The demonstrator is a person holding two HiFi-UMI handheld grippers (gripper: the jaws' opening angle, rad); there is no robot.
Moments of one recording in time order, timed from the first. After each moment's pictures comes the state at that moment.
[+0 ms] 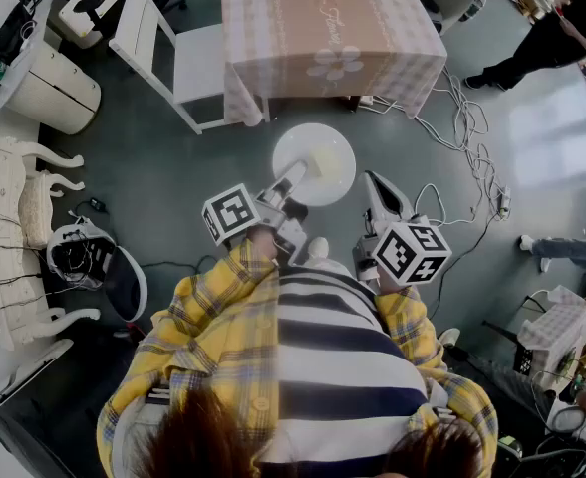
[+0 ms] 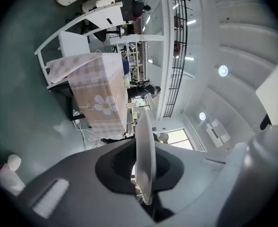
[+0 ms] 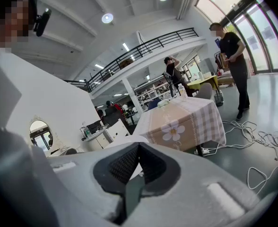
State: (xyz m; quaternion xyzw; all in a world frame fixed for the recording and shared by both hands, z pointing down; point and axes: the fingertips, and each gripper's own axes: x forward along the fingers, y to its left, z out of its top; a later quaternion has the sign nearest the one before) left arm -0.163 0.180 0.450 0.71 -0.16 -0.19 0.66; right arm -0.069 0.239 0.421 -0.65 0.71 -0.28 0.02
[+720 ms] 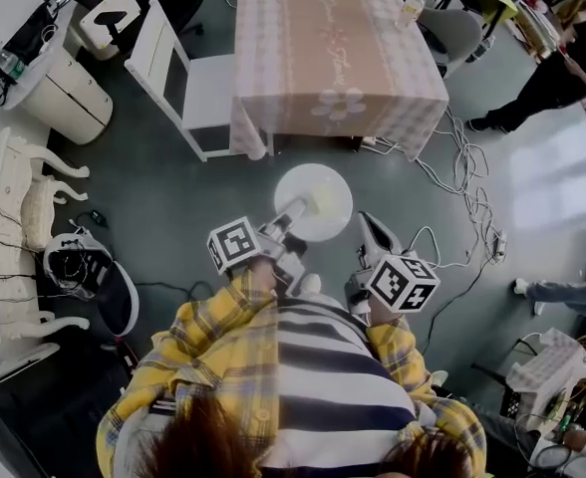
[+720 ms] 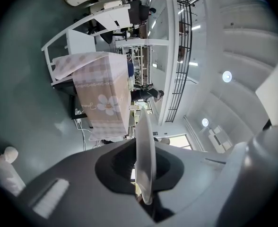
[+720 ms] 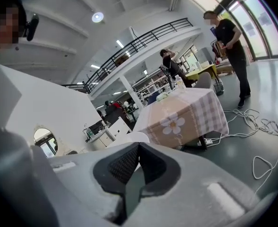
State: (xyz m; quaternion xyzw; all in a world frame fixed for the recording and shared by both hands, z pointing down) left arm -0.150 0.176 0.474 0.69 -0.20 -0.19 0.67; right arm -0.051 0.233 0.445 -0.62 0.70 -0.34 0.04
